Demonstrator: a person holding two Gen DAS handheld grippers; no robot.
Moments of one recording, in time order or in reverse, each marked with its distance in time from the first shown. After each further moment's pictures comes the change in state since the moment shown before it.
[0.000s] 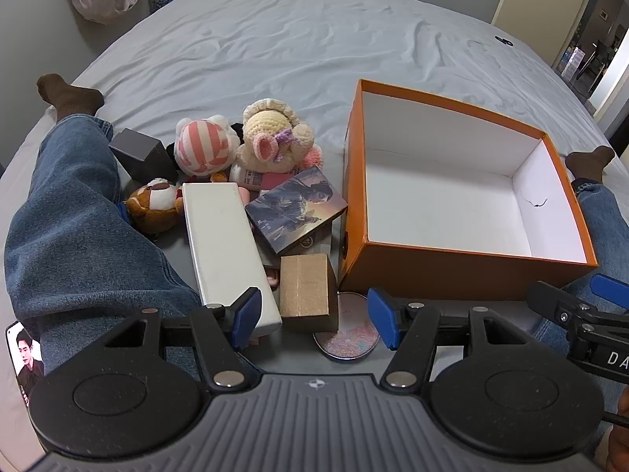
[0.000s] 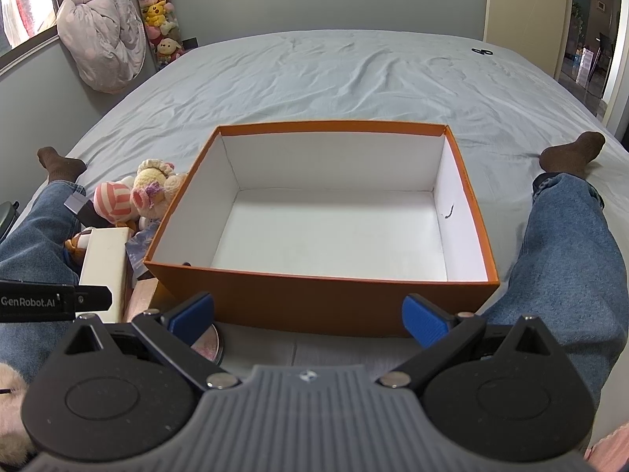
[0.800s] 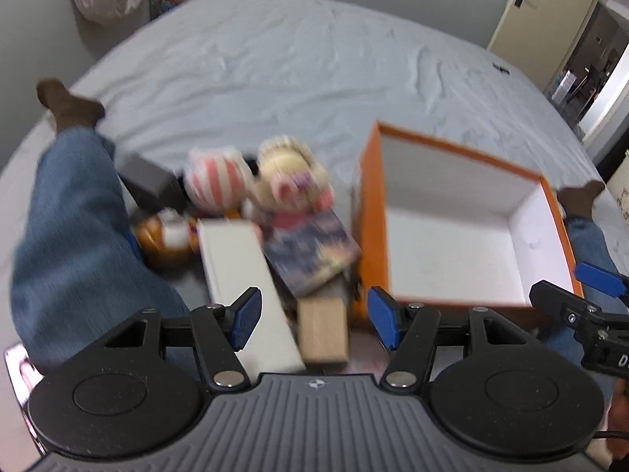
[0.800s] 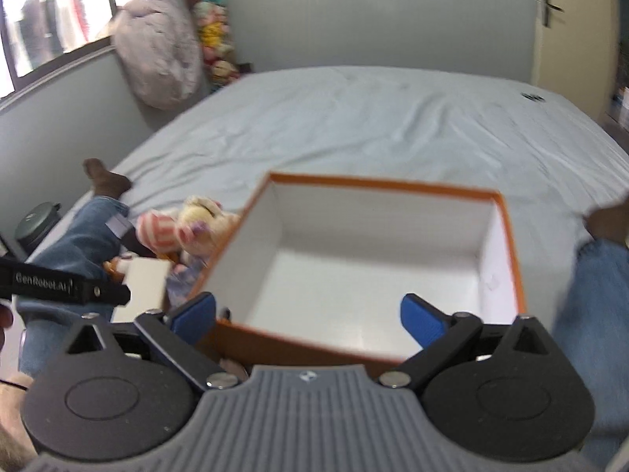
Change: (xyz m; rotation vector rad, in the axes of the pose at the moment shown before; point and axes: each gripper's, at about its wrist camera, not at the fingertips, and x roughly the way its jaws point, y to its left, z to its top) left arm -0.008 0.044 0.040 -0.022 -0.062 -0.061; right arm 0.004 0.010 0.038 -0.115 -0.103 0.163
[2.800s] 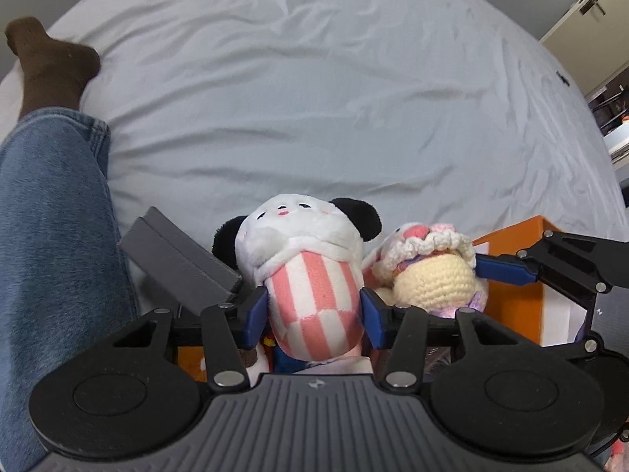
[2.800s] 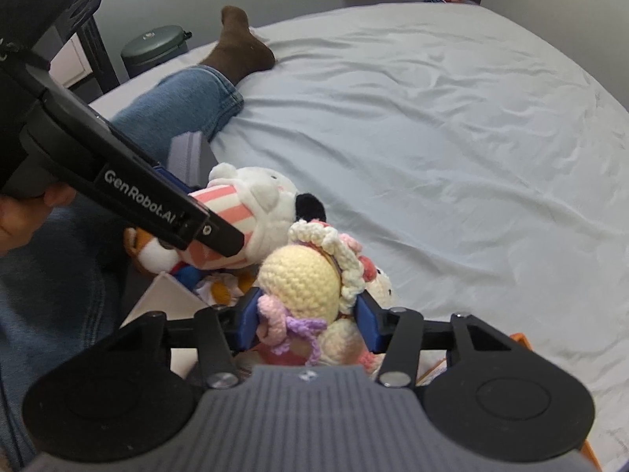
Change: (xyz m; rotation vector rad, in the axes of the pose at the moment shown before) left arm 0.132 0.128 0.110 -0.088 0.254 -0.107; right arm 0.232 0.135 0.101 -0.576 0.340 0.352
